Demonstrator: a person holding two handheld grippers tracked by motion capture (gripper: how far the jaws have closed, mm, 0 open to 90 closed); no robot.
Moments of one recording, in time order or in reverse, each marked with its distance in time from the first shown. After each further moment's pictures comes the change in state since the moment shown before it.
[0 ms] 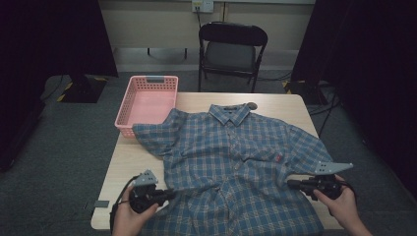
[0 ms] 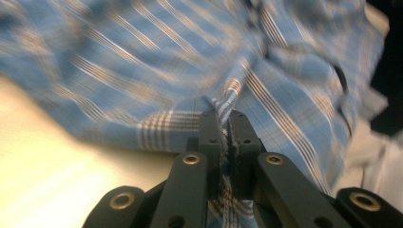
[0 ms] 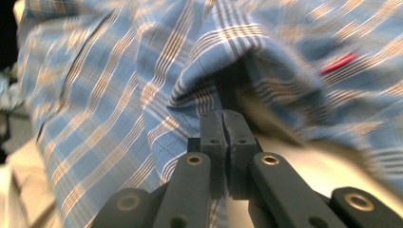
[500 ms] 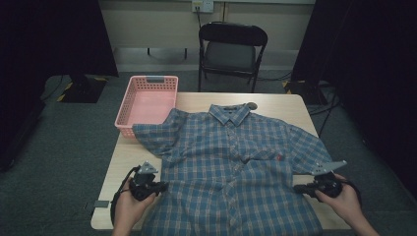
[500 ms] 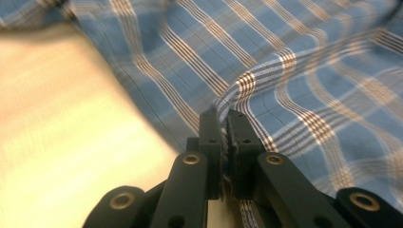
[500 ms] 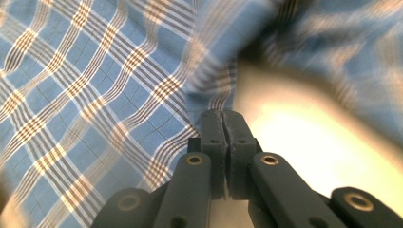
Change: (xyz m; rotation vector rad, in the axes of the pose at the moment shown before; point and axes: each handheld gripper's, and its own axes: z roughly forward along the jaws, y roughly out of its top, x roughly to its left) left arm 0.016 -0.012 0.009 0.170 0.102 -0.017; right arm -0.012 -0.021 -0.002 0.260 -0.041 0.000
